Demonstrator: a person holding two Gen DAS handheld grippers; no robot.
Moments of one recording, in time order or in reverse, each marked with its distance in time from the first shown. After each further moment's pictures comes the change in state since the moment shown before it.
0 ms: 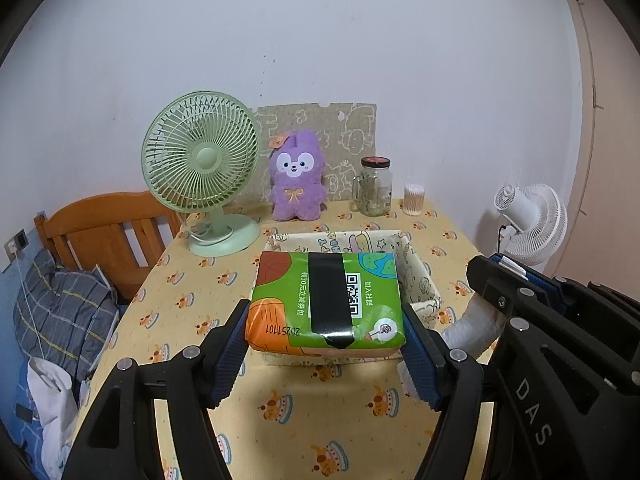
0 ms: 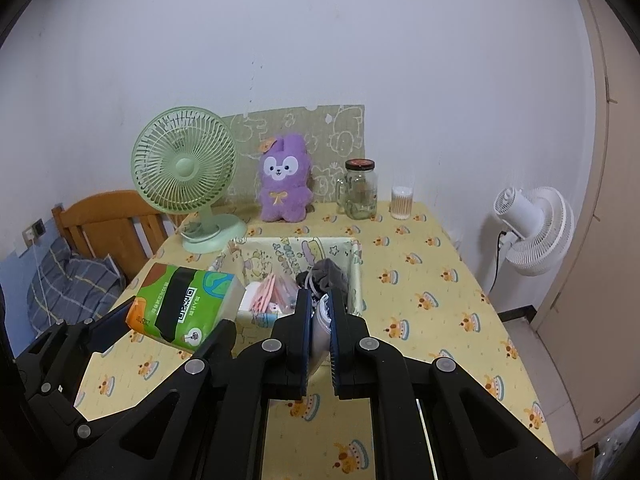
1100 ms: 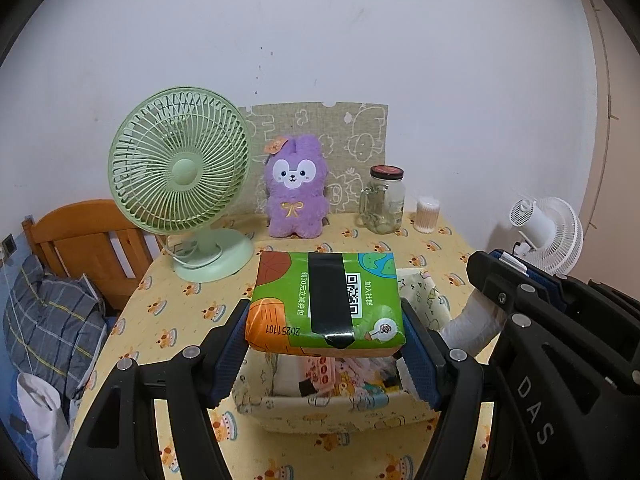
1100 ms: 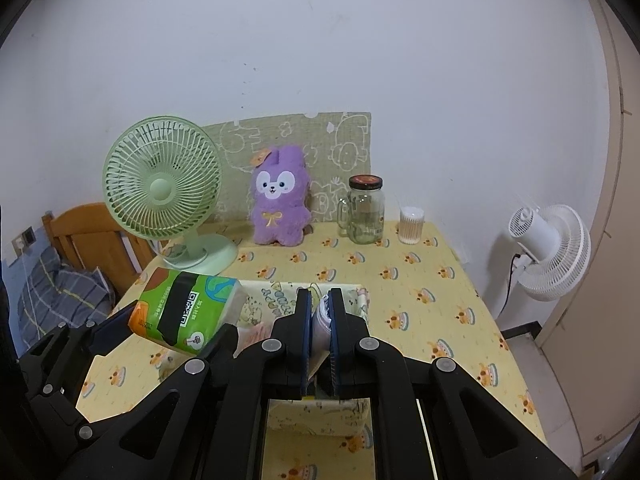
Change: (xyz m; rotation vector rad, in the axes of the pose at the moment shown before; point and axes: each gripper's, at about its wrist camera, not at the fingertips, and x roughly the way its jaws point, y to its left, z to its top) left arm 0.069 0.009 0.044 -0.016 0.007 -0.011; right arm 0.073 -0.001 0.050 -0.010 -0.013 -0.004
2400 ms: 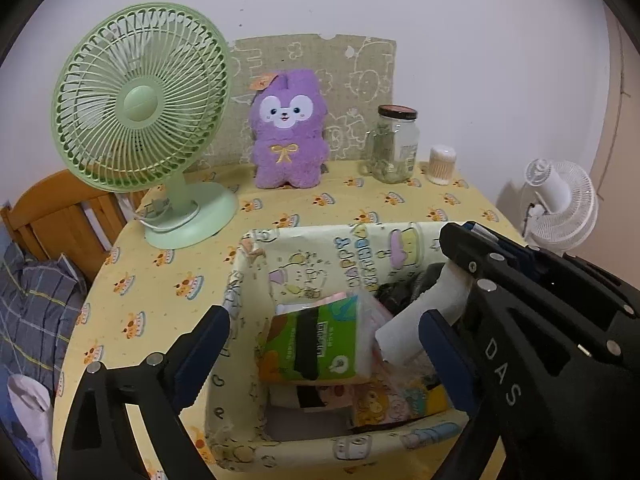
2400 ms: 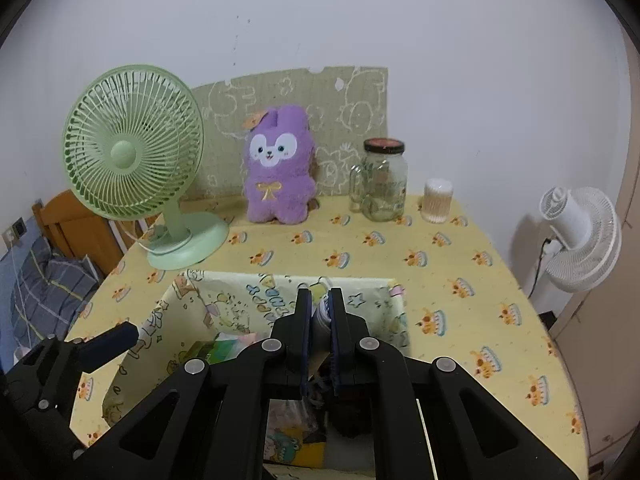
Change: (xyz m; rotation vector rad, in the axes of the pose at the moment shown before) left arm 0.084 0.017 -0.015 0.019 0.165 -0.023; right arm 0.101 0.009 -0.014 0.000 0.089 0.039
